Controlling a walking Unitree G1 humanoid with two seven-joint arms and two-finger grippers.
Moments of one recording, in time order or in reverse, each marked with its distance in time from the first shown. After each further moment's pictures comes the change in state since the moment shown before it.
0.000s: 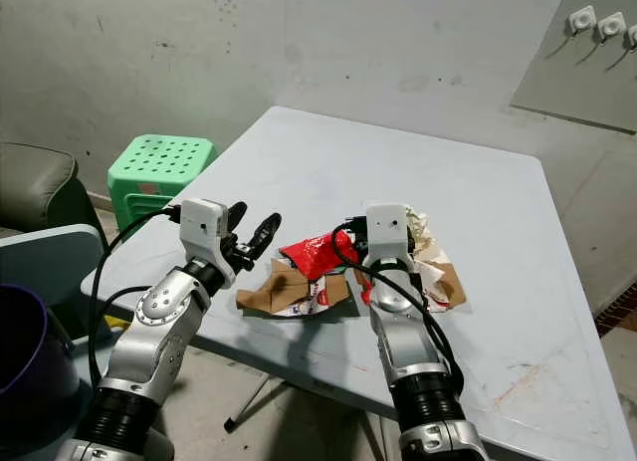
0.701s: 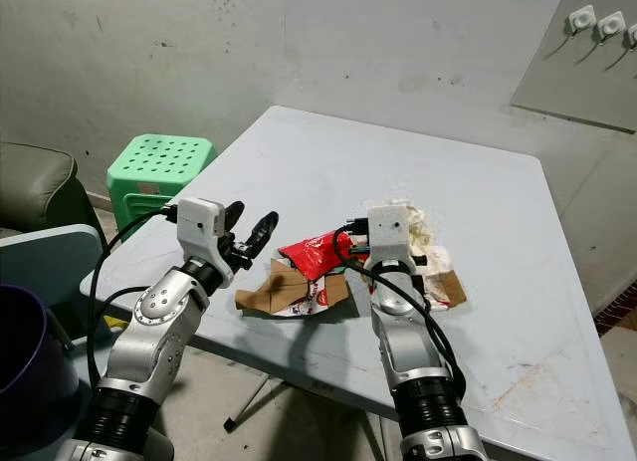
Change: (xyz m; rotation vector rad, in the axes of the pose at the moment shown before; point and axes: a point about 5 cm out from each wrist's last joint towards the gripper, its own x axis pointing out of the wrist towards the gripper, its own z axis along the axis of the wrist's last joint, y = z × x) left arm -0.001 0.003 0.000 -0.016 -0.005 0.018; right arm -0.002 -0.001 0.003 0.000 -0.011 -0.003
